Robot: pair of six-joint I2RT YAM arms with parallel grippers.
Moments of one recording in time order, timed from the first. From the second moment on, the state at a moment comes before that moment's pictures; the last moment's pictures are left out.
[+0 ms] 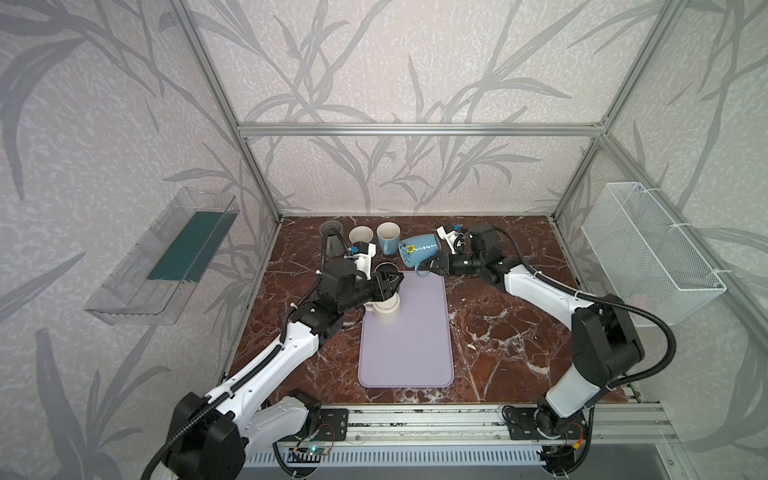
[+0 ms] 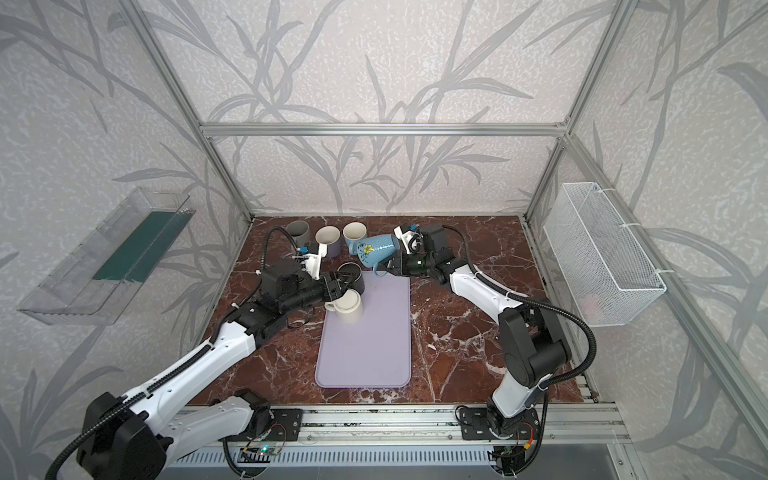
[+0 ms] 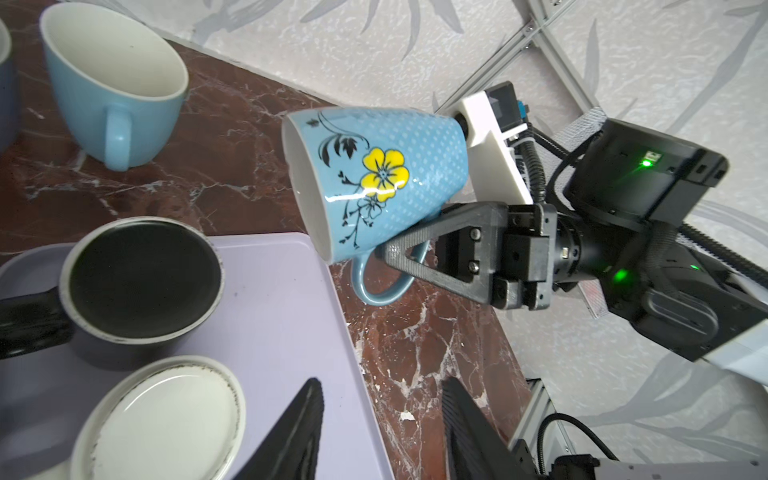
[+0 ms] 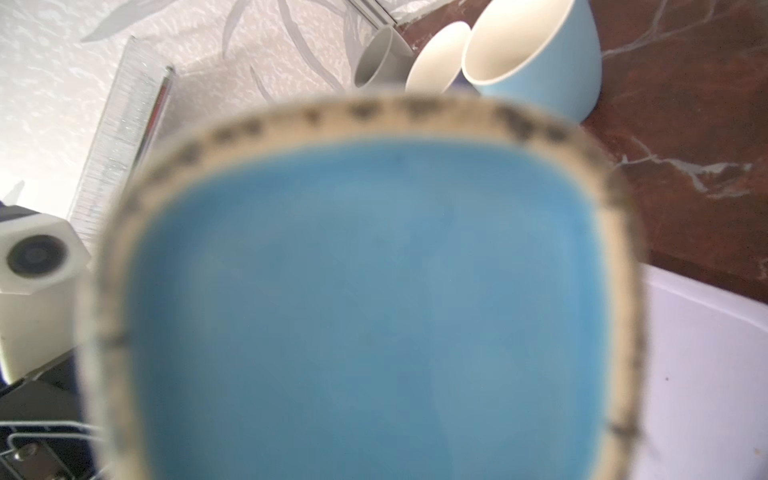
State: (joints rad) left arm -0.48 1.08 0.75 0.00 0.36 -0.67; right arm 0.44 1.67 1.17 -0.02 -0.76 0.60
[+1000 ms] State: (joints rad) left arm -0.48 1.18 0.73 0.30 0.46 -0.79; right arm 0.44 1.65 1.11 0.42 -0.93 0.96
